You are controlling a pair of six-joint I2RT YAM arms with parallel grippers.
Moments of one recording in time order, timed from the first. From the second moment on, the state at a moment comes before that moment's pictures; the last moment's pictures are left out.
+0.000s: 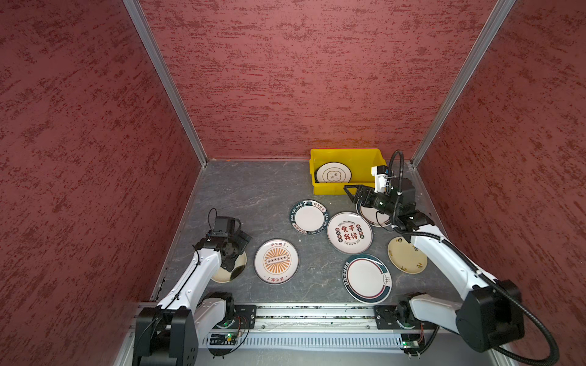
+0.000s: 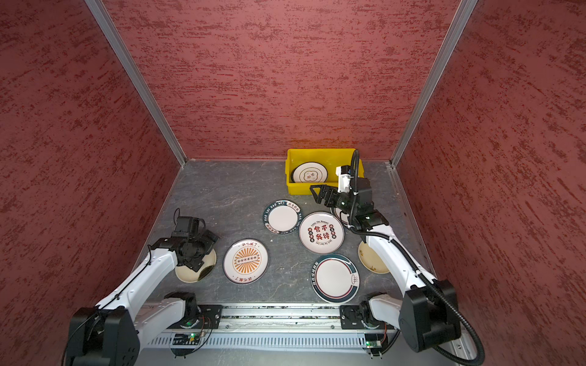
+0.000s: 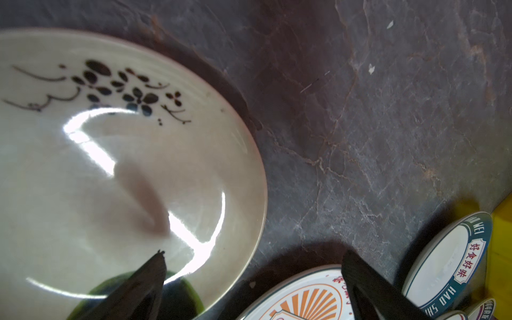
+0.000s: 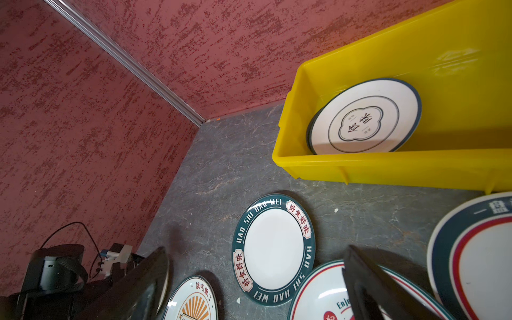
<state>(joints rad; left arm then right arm) -0.02 1.06 0.54 -0.67 0.06 -1.06 0.23 1.21 0.88 -0.01 -0.43 0.52</state>
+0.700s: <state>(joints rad) 0.01 1.36 0.67 -0.44 0.08 -0.96 0.23 1.17 0.86 -0.10 -0.35 0.48</state>
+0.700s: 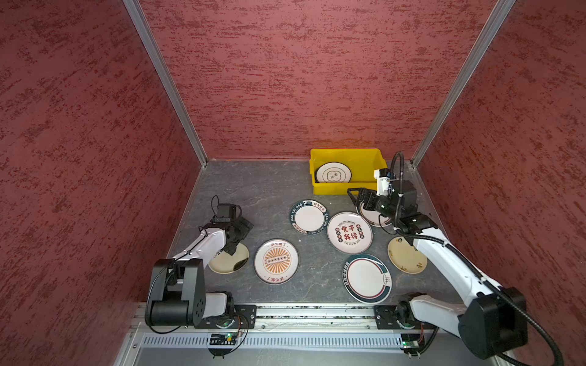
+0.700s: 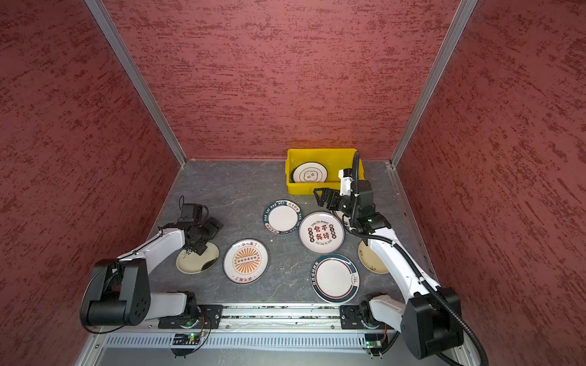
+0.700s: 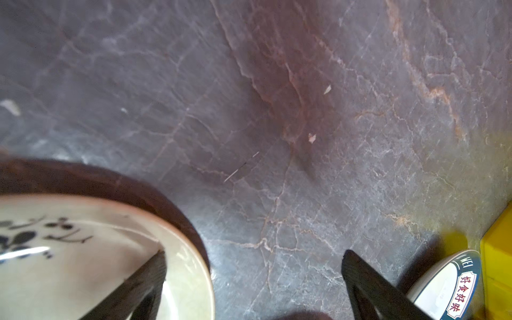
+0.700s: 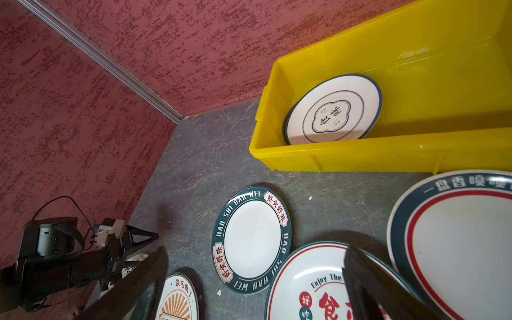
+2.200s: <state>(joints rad) -0.10 1.93 1.22 -0.25 0.20 -0.89 0.23 1.13 0.79 -0.17 -0.26 0.48</state>
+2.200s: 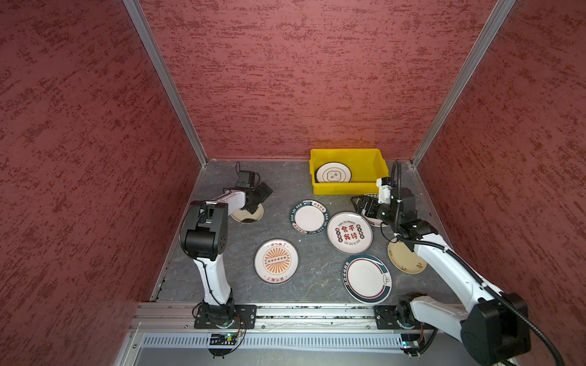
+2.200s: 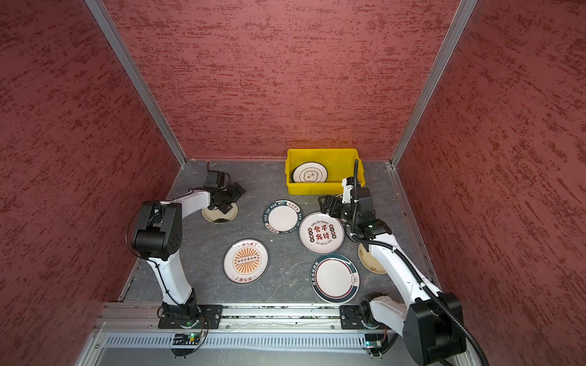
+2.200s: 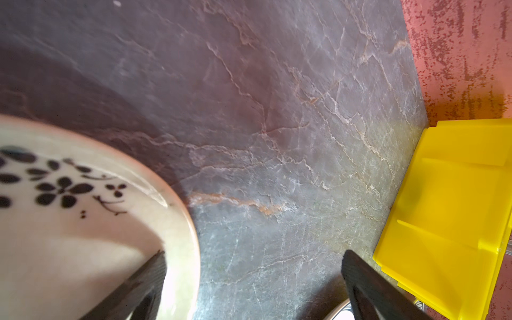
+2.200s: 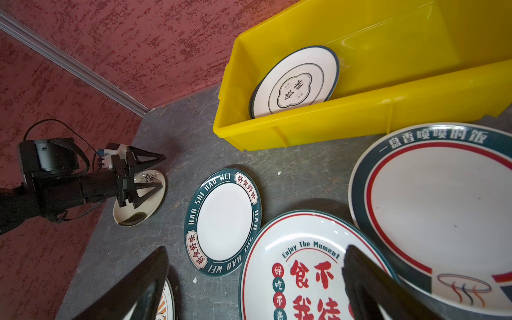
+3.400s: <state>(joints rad) 0.17 1.24 0.56 -0.19 0.26 -0.88 0.23 1.11 0.72 -0.01 -0.57 0.53</state>
